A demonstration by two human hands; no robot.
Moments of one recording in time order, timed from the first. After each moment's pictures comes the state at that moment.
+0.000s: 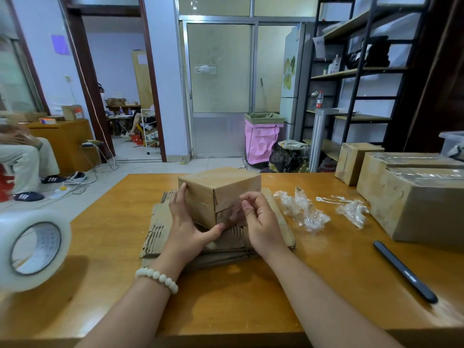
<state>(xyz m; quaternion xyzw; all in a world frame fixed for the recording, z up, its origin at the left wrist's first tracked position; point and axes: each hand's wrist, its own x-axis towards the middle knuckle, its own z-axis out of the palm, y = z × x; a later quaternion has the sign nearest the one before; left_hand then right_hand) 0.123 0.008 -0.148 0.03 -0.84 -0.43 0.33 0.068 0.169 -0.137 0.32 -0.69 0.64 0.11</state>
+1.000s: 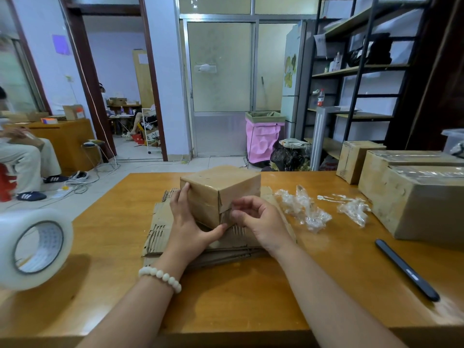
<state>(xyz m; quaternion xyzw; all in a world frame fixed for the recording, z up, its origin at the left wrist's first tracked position) 0.121 0.005 -0.152 0.03 -0.85 -0.41 0.34 0.069 0.176 -0.124 0.29 -0.67 0.68 -0.03</state>
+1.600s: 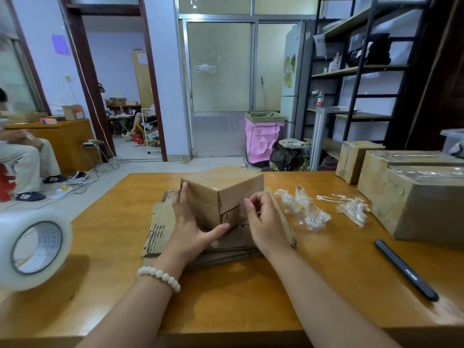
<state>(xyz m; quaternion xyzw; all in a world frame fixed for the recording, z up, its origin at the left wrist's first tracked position) 0.119 0.004 -0.154 0.00 -0.84 -0.45 0.31 0.065 0.174 -0.134 0.28 -0.74 0.59 0.13</state>
